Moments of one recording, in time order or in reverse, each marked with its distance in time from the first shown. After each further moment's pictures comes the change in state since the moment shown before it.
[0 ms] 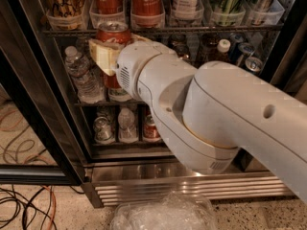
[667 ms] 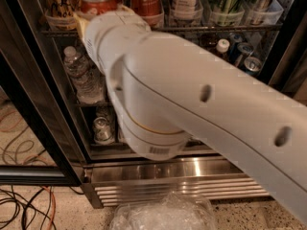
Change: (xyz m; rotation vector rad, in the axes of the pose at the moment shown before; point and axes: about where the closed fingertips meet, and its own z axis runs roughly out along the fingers) arm -0.047 0.011 0.026 0.185 -0.057 -0.108
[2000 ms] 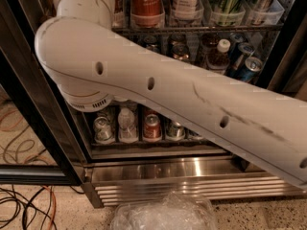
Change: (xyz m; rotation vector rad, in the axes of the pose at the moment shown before) arm -0.059 -0.007 0.084 0.282 -0.259 -0.088
